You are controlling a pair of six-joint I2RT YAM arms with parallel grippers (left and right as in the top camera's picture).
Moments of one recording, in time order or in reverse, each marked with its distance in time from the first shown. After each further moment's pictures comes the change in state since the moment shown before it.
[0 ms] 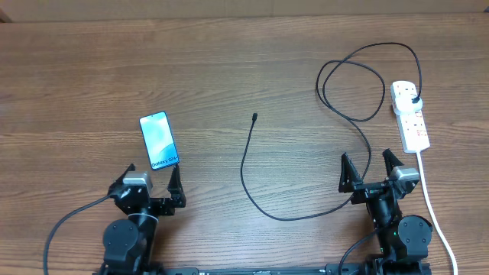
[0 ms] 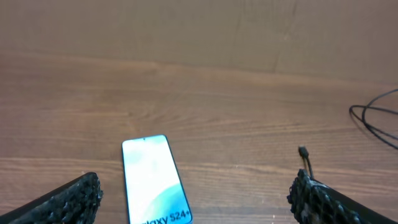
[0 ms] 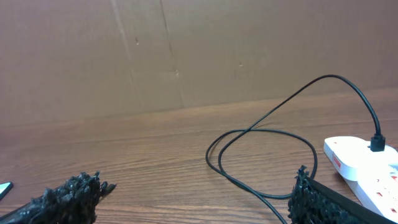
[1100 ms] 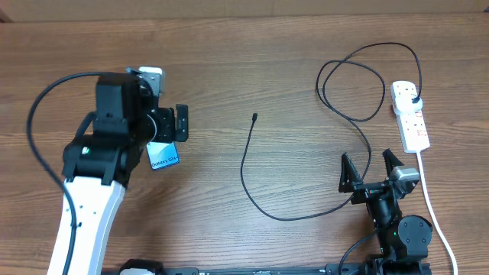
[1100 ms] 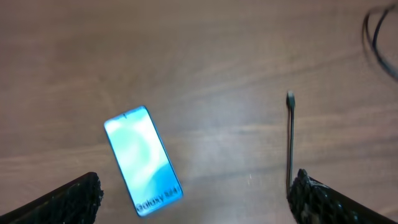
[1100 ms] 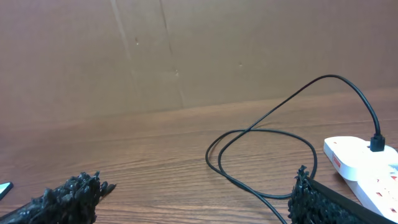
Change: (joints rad) left arm 0.000 1.180 1.057 -0.546 0.114 0.101; right arm 0.000 0.000 0.000 0.000 0.000 0.000
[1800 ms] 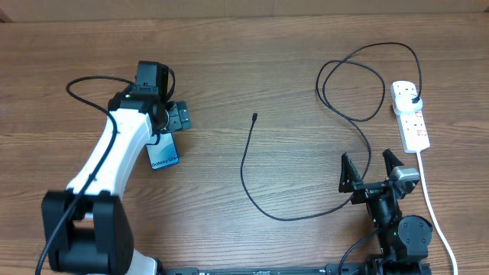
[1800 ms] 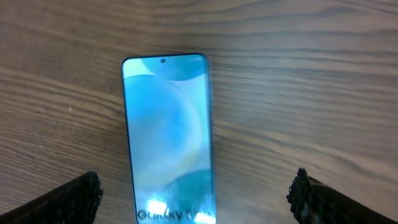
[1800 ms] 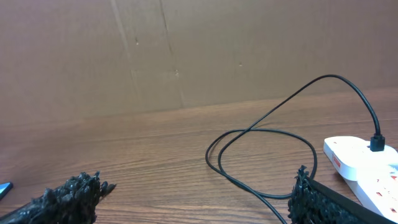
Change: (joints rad) left arm 0.029 0.464 0.001 0.080 -0.220 -0.298; right arm 0.000 0.000 0.000 0.000 0.000 0.000
